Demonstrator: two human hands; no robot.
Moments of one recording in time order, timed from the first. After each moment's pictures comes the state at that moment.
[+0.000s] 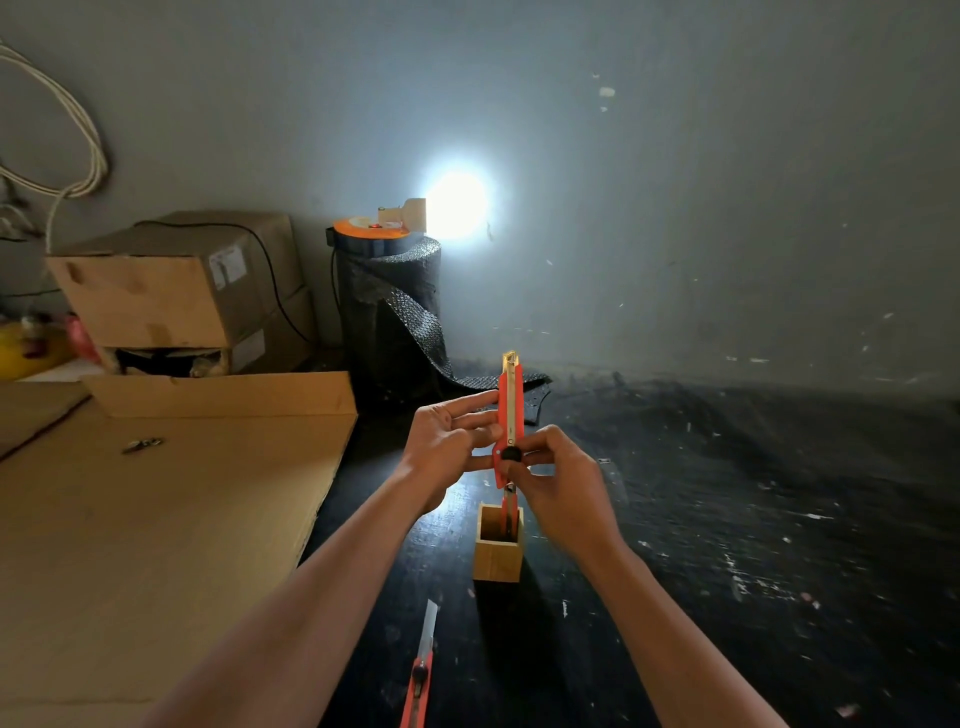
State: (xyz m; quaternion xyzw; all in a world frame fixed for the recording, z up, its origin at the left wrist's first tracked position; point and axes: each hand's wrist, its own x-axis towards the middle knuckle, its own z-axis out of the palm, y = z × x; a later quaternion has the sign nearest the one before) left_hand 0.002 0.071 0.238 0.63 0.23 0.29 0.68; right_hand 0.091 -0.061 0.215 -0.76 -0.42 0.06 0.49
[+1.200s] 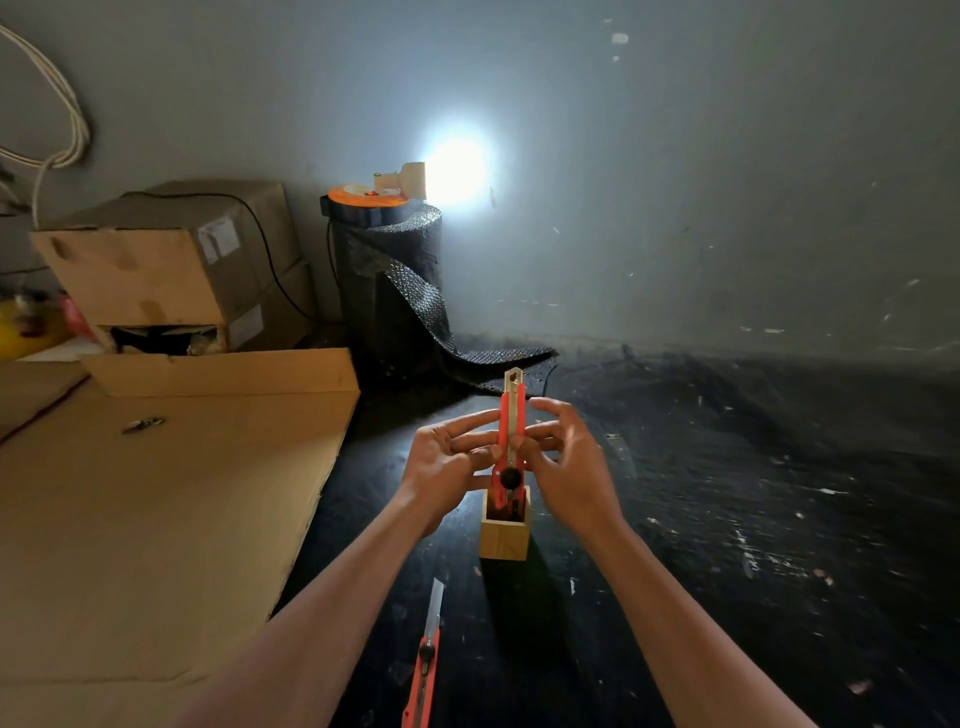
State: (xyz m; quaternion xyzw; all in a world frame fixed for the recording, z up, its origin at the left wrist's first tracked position) left_hand -0.003 0.071 0.190 0.61 0.22 0.26 0.72; right_hand 0.109 -0.044 0.190 -0.73 -0.40 0.10 0.54
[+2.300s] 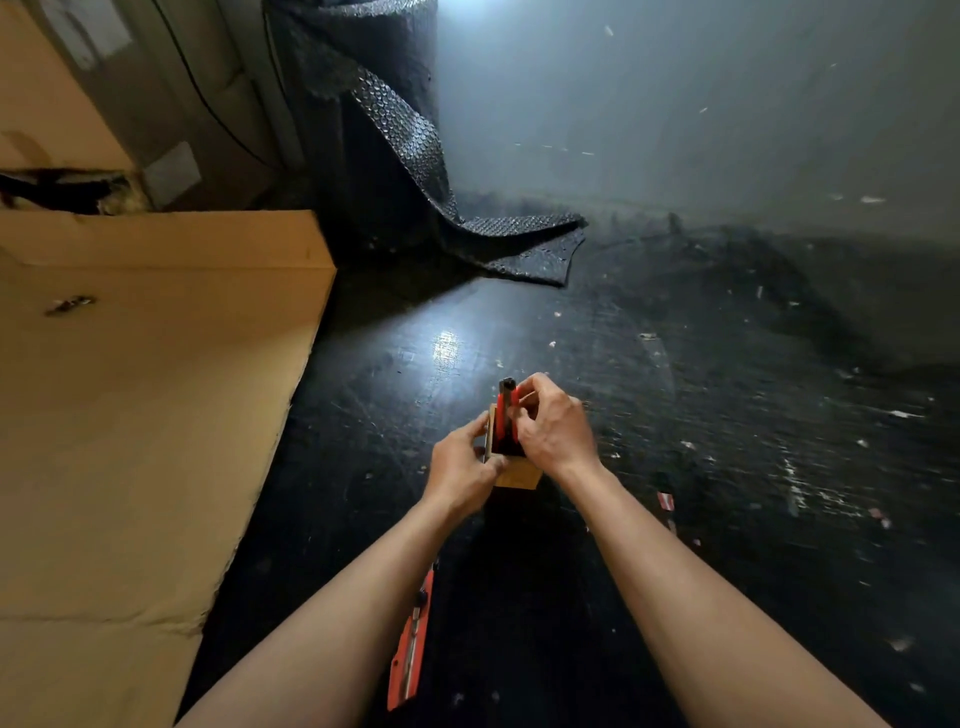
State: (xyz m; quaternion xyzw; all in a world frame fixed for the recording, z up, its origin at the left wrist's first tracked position) left_hand 0.057 0.113 0.015 0.77 0.41 0.11 0.47; right_hand 0.179 0.049 0.045 -0.85 -0.37 0.14 0.35
